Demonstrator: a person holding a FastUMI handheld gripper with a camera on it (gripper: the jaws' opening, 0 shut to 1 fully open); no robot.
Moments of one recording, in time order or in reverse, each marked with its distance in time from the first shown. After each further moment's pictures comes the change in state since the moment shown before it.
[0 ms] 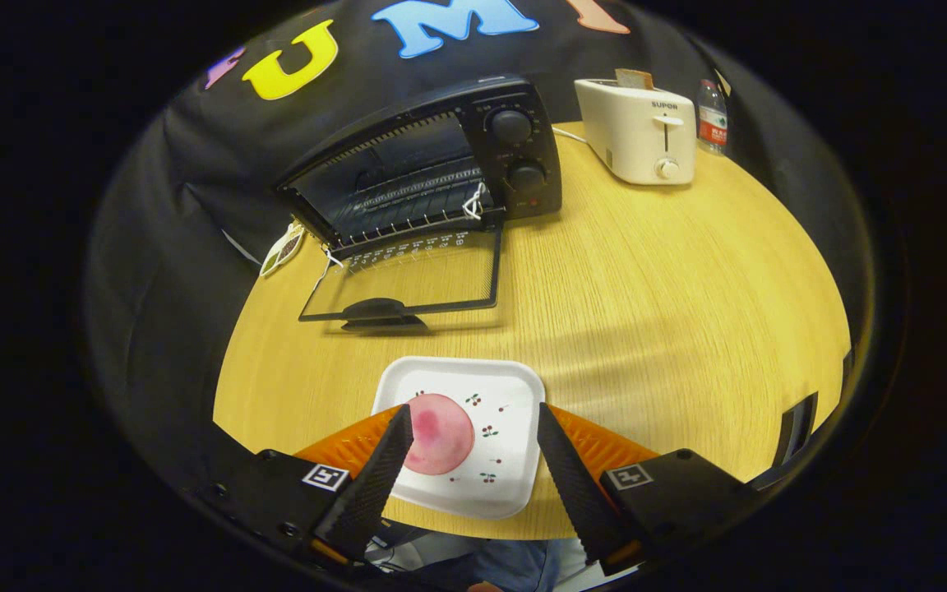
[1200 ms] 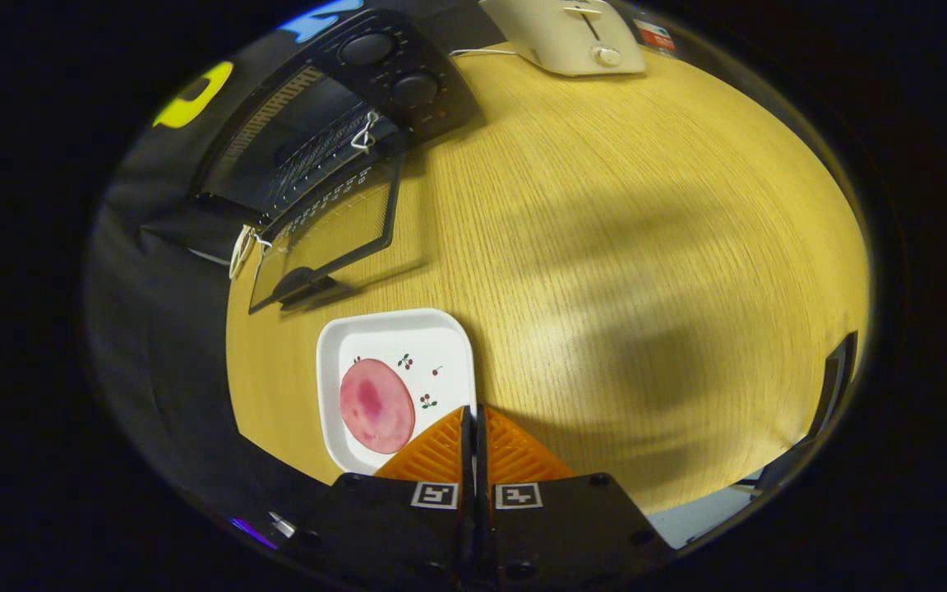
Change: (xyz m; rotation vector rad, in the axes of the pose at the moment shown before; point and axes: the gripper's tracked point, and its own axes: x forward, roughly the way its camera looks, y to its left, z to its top) arm 0.027 -0.034 -0.037 0.264 0.246 0.056
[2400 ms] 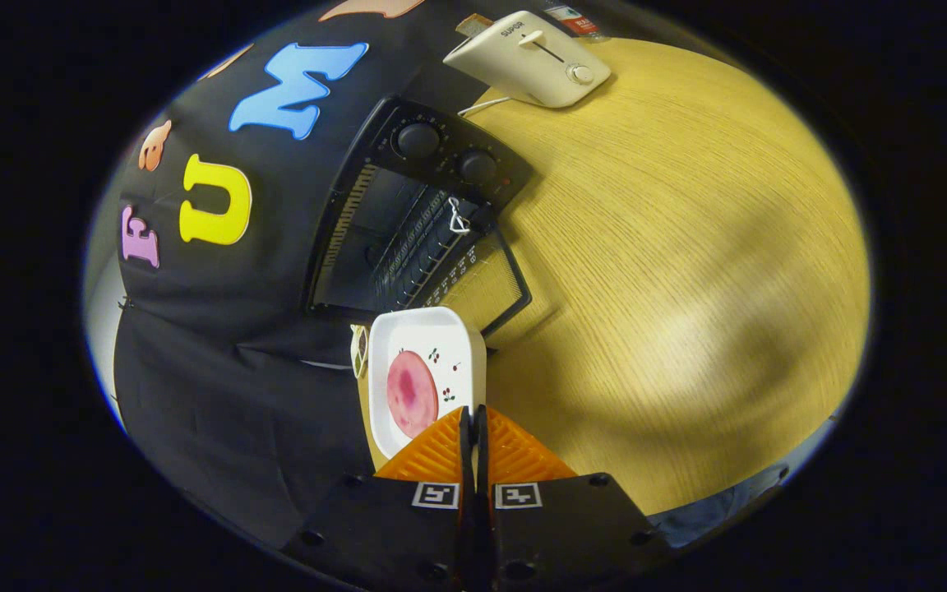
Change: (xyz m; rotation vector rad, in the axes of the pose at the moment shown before) arm -0.040 0.109 0.045 0.283 -0.282 0.360
